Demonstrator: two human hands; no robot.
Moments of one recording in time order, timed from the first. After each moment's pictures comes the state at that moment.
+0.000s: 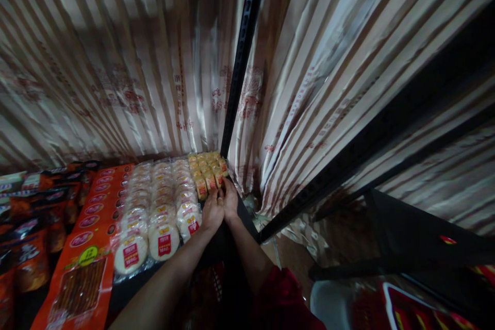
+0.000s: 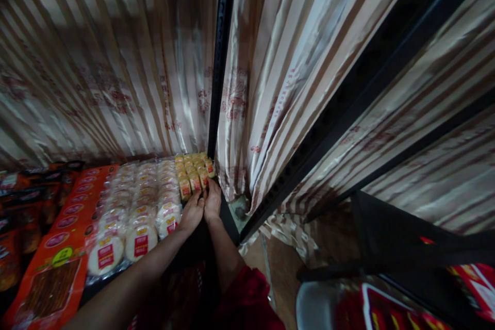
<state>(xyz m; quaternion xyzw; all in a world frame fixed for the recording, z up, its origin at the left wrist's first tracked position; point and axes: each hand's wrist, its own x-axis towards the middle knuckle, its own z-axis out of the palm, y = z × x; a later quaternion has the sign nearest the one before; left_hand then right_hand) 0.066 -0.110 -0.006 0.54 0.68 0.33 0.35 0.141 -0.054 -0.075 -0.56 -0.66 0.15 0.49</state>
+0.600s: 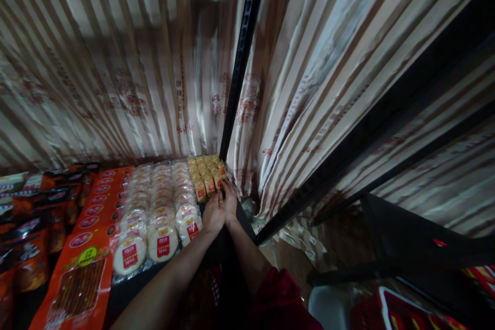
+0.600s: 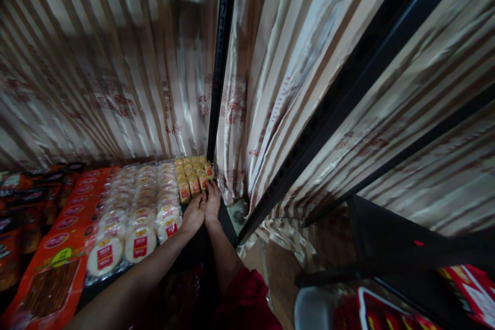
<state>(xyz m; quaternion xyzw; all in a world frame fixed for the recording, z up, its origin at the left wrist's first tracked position) 0.073 -0.113 -0.004 0.56 0.68 0.33 0.33 0.148 -0.049 -0.083 -0.53 -0.67 0.12 0.50</state>
